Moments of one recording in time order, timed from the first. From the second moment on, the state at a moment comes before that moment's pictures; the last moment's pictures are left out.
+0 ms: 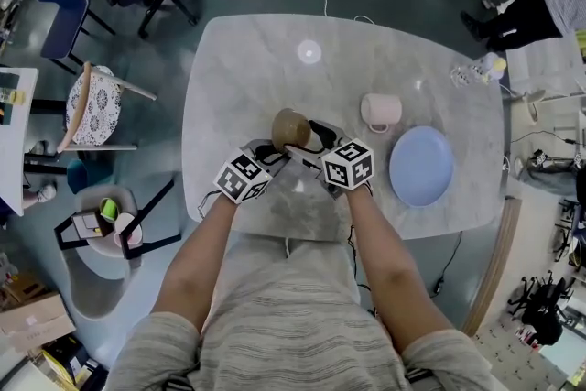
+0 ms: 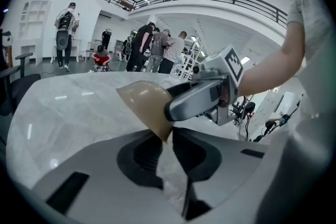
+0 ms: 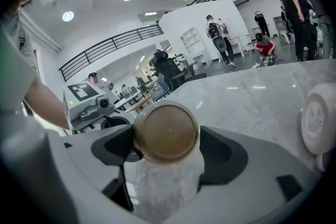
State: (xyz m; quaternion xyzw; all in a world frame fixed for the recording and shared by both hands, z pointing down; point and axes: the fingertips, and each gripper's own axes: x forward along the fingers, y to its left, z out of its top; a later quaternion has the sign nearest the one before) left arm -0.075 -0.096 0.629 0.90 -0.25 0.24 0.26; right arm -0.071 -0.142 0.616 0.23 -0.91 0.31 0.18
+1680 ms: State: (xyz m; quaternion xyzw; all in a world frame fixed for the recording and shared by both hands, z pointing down) left arm -0.048 -0.114 0.678 0.62 -0.12 0.71 -0.31; right arm -0.001 -0.173 0.608 0.34 -0.80 0.35 0.34
